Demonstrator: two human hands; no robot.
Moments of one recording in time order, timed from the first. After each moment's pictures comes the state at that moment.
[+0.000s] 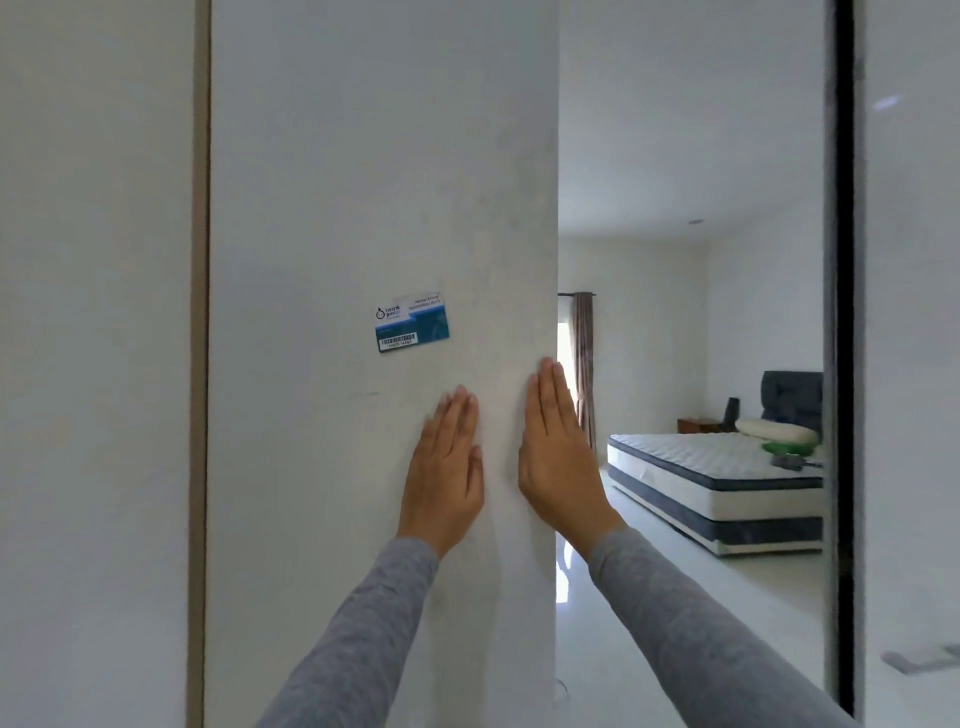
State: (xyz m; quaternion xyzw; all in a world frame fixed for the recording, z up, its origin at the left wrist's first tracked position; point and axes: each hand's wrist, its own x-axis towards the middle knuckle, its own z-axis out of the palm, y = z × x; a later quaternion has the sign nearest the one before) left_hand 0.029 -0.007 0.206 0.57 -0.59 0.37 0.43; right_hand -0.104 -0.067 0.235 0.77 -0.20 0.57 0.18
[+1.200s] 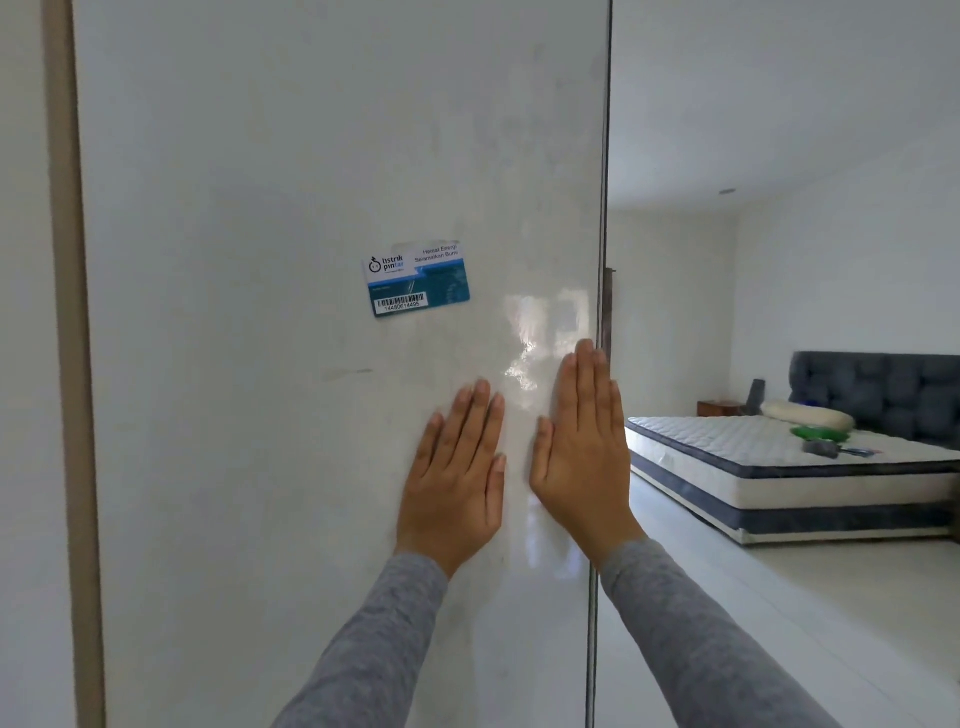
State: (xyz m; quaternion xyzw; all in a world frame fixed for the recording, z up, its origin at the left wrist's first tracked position) left_hand 0.090 -0.139 0.183 0.58 -0.55 0.51 0.32; right_hand -0.033 -0.213 0.212 0.71 -0.26 0.61 0.21
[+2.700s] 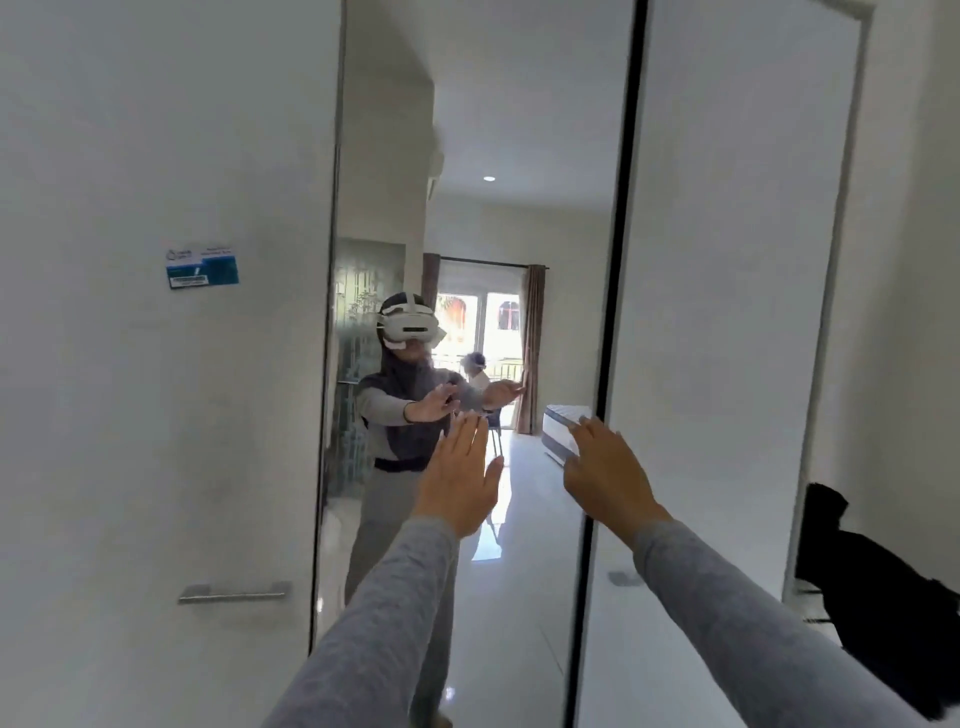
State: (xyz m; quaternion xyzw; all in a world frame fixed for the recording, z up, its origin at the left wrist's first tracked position) left_hand -0.249 -0.088 0.166 0.68 -0.63 0.19 0.32; right_hand -0.418 -0.156 0.191 0.83 -0.42 0.35 0.07
